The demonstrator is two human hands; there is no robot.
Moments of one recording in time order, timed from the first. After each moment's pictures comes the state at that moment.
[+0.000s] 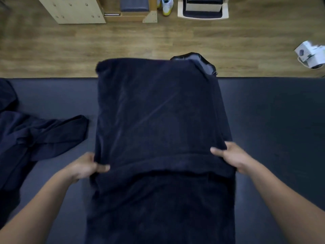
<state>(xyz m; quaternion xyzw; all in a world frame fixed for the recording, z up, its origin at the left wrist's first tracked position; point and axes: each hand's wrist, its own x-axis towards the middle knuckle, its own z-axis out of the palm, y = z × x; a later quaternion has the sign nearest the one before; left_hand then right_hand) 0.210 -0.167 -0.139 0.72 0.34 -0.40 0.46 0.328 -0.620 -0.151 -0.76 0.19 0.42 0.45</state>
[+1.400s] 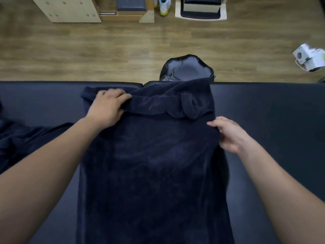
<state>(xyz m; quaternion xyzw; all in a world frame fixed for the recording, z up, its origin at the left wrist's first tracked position) 0.397 -0.198 -0.145 0.99 -0.08 -0.07 0.03 0.414 -0.584 -0.132 -0.59 0.30 0.35 0.67</state>
